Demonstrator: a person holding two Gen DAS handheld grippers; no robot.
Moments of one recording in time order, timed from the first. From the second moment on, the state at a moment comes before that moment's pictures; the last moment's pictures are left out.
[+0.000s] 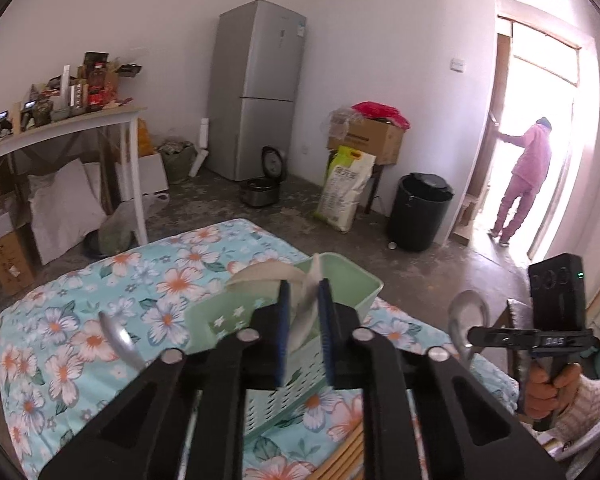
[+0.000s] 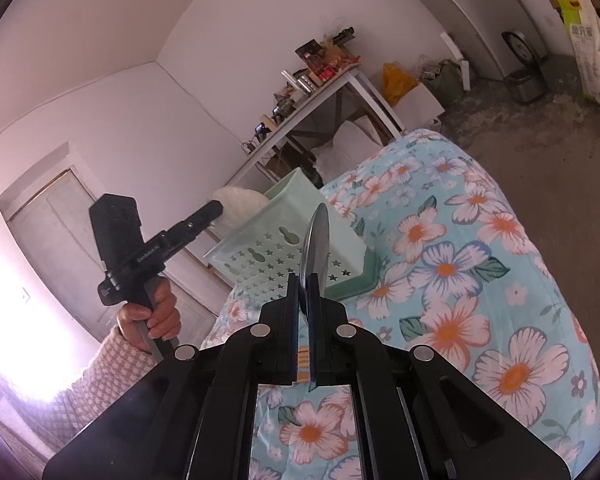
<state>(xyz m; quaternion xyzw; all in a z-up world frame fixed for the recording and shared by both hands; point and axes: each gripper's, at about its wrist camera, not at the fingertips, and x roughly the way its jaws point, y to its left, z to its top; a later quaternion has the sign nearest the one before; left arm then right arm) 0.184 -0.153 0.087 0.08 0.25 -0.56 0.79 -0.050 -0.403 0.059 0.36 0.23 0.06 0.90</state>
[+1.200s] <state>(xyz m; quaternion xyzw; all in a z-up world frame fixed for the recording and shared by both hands) 0.171 -0.086 0.165 -0.05 0.16 -0.48 0.86 -0.050 -0.407 0.057 0.36 0.23 0.06 0.90</state>
